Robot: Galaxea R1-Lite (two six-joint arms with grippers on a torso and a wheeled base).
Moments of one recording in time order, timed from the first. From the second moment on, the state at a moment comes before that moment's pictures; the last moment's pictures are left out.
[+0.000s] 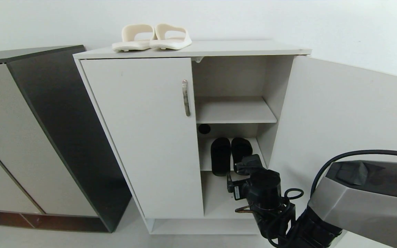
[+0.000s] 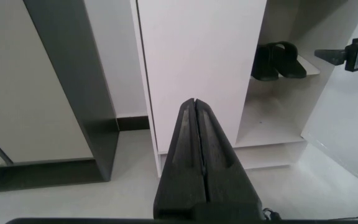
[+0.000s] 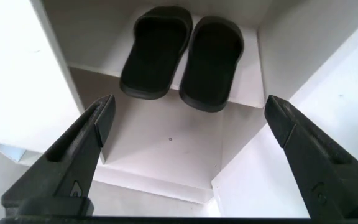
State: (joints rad) left arm 0.00 0.00 0.00 0.00 -0.05 0.02; right arm 0.80 2.25 -0.81 -1.27 -0.66 0.01
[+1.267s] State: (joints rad) left arm 0.00 0.00 0.00 0.00 -0.05 0.02; right arm 0.84 2.14 -0.57 -1.35 -0.43 -0.05
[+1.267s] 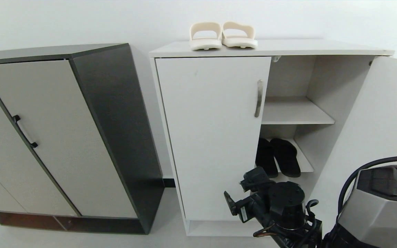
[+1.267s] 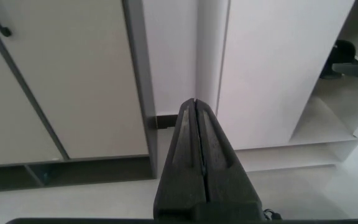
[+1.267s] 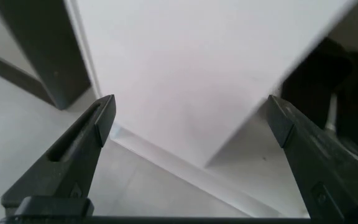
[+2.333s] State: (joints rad) left arm 0.00 0.00 0.00 0.00 -0.05 0.02; right arm 0.84 2.14 -0.56 -1.36 -0.43 -0.05
